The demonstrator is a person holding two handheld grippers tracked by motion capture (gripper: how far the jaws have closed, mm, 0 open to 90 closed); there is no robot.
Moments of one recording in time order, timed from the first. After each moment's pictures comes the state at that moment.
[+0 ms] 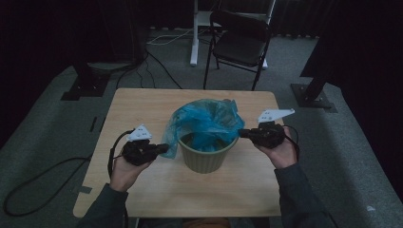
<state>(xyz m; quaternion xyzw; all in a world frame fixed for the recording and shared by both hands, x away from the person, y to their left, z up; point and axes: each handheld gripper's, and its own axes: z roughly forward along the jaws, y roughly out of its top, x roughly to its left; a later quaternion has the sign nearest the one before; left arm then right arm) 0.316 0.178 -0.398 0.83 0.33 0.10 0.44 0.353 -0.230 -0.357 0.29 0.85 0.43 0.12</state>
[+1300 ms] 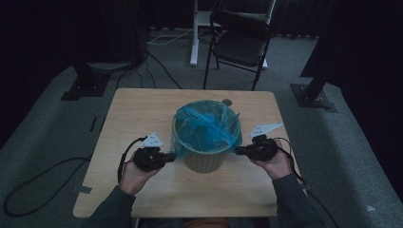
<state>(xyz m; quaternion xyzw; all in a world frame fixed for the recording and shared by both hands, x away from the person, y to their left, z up) 0.314 0.159 -0.423 0.85 0.32 0.07 0.42 0.351 -0.227 -0.413 0.30 0.87 0.39 0.05</state>
